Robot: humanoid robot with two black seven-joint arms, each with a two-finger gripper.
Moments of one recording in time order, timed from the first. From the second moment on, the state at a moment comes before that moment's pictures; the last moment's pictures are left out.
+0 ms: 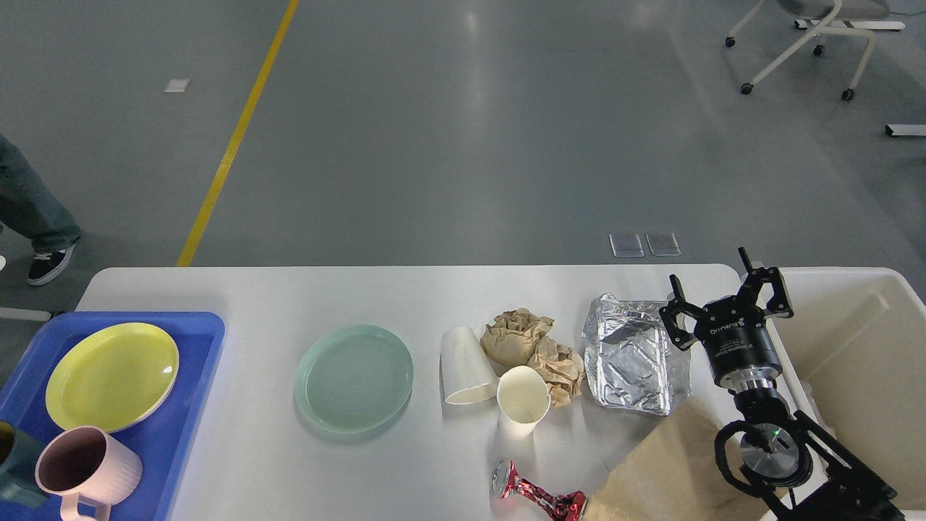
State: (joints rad) left arm -0.98 0.97 0.85 -0.68 0.54 -0.42 -0.28; right arm 0.23 -0.22 1.11 0.91 -0.18 0.35 0.46
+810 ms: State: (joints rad) left arm -1.44 1.05 1.30 -0.77 0.51 -0.66 -0.29; right arm 0.23 -0.22 1.11 0.91 -0.18 0.35 0.46
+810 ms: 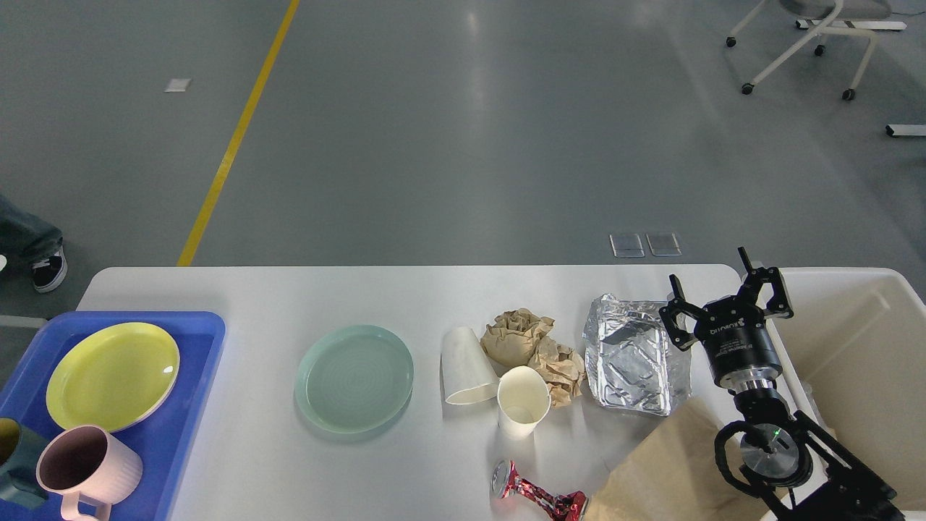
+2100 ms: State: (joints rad) left arm -2.72 0.16 1.69 -1.68 -0.29 -0.96 -0.02; right arm 0.23 -0.22 1.11 0.91 -0.18 0.35 0.46
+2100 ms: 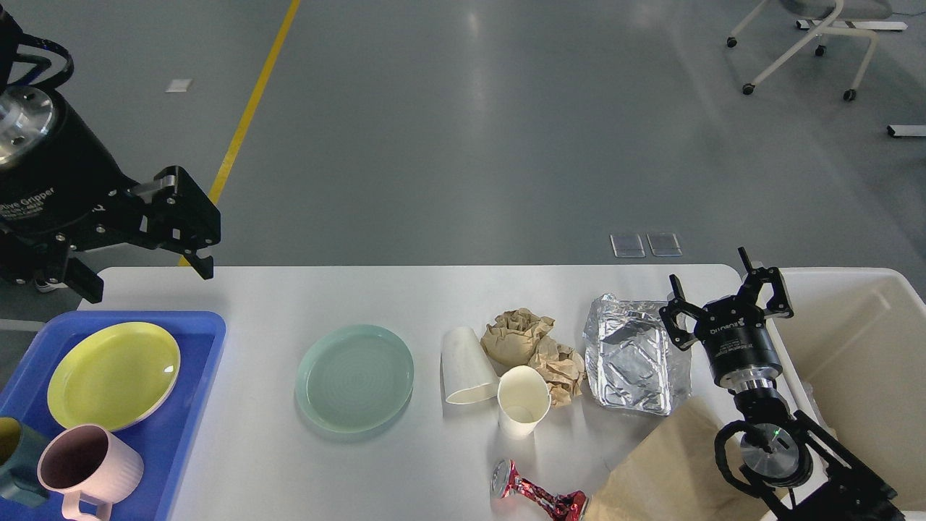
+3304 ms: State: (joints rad) left arm -2.14 0.06 1.53 -1.46 -0.32 -0.58 -0.03; right arm 0.23 -0.22 1.11 0.91 -0.18 0.35 0.46
